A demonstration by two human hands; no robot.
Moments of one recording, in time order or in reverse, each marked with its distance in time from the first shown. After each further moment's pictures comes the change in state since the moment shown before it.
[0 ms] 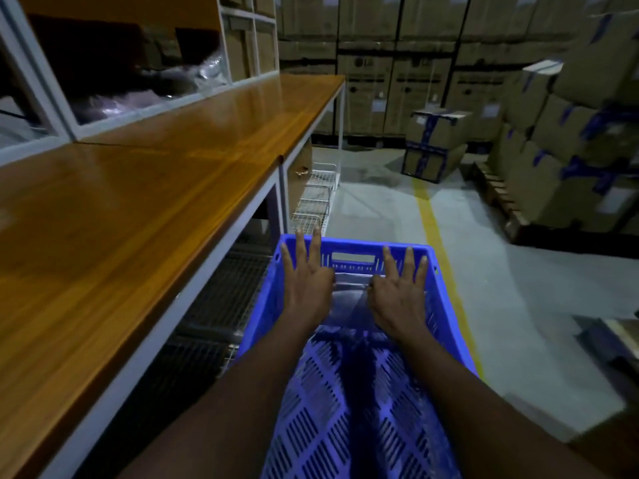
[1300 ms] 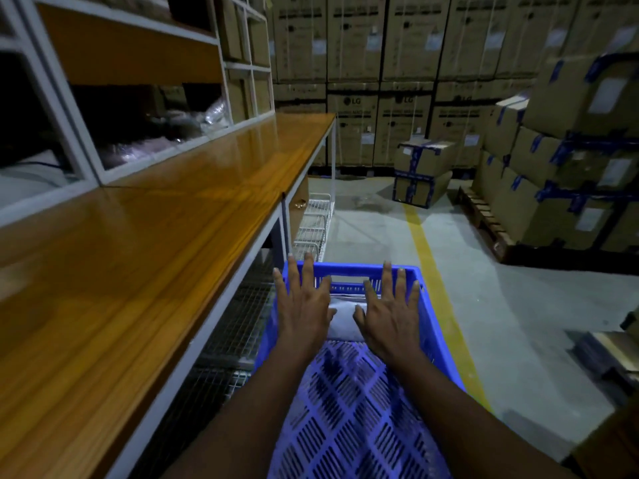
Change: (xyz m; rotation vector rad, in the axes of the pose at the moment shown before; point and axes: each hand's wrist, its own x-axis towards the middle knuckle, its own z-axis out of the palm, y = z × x) left_hand -0.048 -0.001 -0.065 0.023 0.016 -0.016; right_hand -0.026 -0.020 -0.053 0.016 0.057 0.084
